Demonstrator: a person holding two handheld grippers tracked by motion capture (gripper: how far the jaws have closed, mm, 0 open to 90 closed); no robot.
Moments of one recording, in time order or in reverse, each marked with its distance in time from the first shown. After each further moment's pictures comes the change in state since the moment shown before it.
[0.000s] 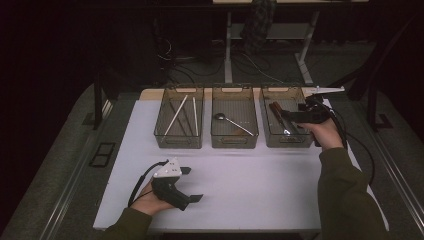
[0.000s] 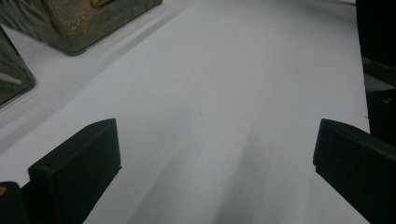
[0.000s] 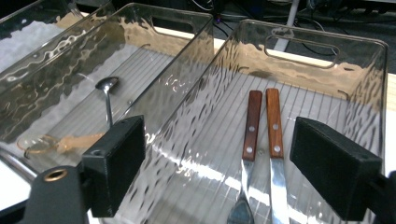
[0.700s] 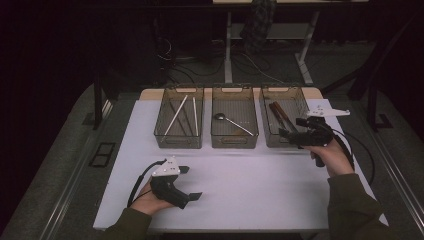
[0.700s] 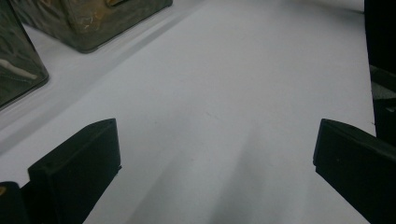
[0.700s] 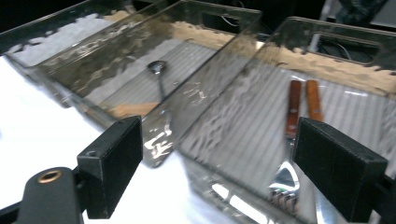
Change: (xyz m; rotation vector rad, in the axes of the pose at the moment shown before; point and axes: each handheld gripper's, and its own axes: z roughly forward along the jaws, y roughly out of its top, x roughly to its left) left arm 0.001 -0.001 -0.003 -0.013 0.024 -0.028; right arm 0.036 -0.047 -0.033 -0.073 0.104 -0.090
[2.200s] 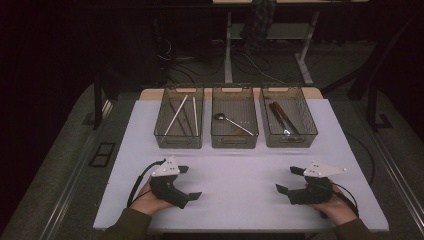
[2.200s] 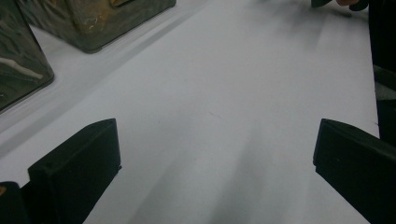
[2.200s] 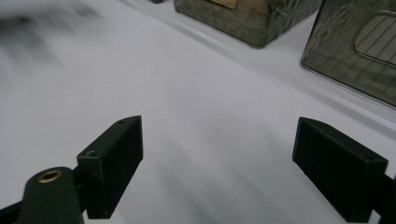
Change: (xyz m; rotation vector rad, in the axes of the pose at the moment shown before) left arm 0.000 0.000 -0.001 0.002 0.010 0.001; right arm 0.057 -0.112 -0.034 0.075 0.131 -0.138
